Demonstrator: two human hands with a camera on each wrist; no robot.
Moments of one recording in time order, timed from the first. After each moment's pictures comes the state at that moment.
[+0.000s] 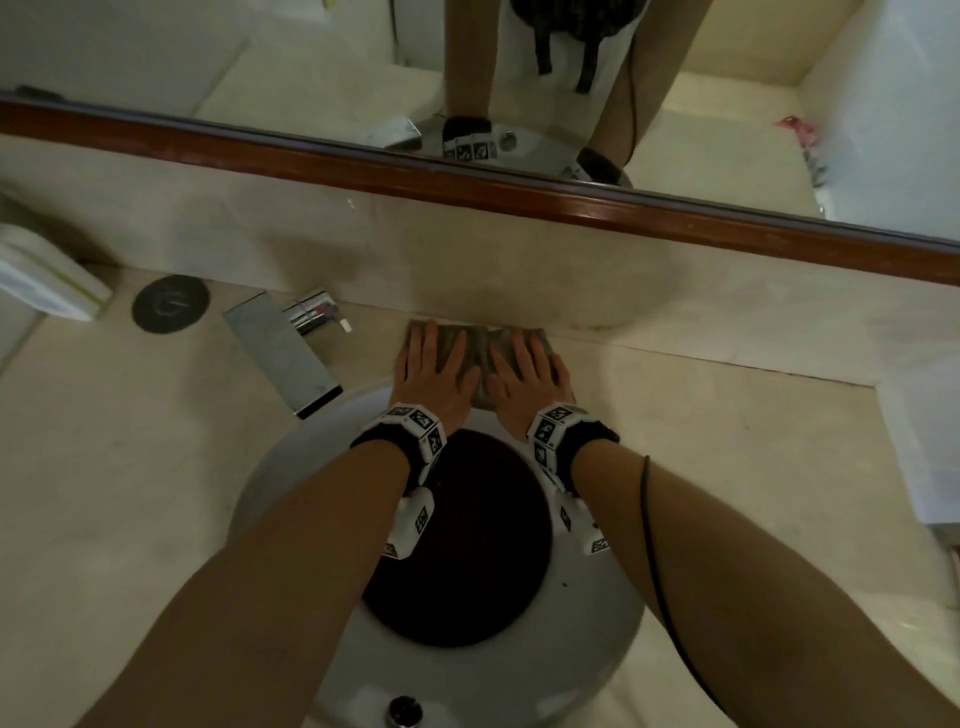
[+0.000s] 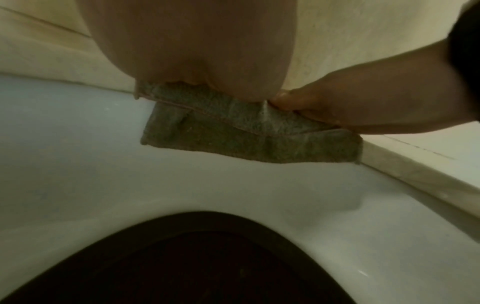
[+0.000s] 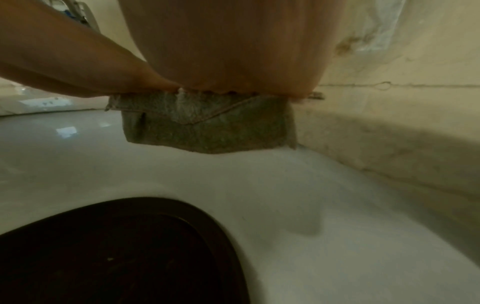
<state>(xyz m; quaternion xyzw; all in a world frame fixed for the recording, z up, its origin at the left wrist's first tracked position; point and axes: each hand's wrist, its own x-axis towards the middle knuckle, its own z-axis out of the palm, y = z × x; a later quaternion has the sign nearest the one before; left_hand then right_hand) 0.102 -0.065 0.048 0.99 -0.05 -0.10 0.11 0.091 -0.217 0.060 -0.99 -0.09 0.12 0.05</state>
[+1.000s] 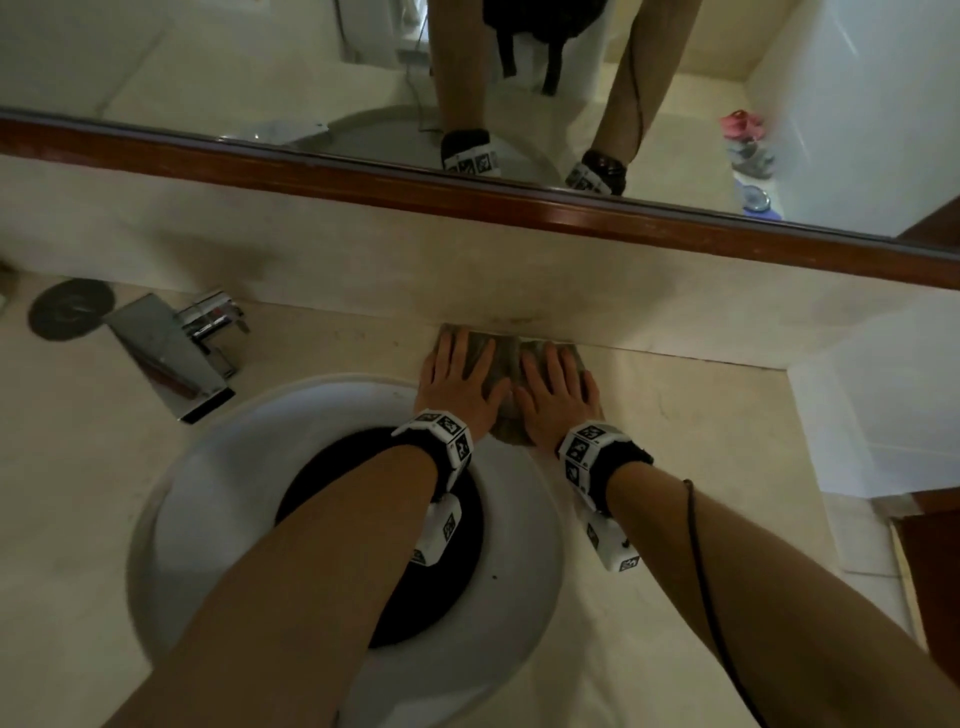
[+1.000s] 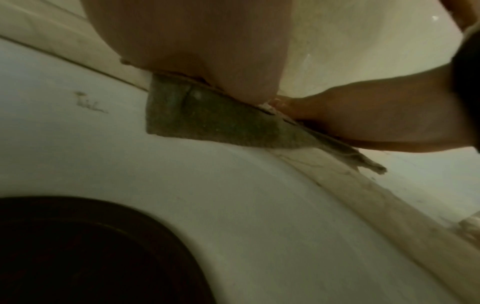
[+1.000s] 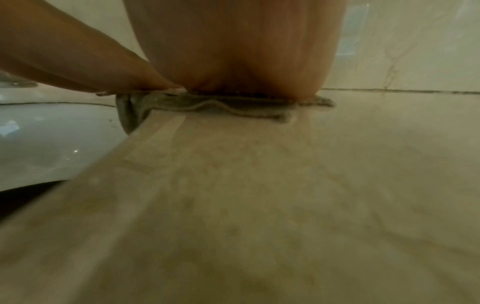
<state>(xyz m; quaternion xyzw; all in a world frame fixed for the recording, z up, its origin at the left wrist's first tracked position) 0.091 -0.186 0.060 0.98 -0.09 -0.16 0.12 0.065 -0.336 0.065 -0.98 0.02 0.17 0.08</state>
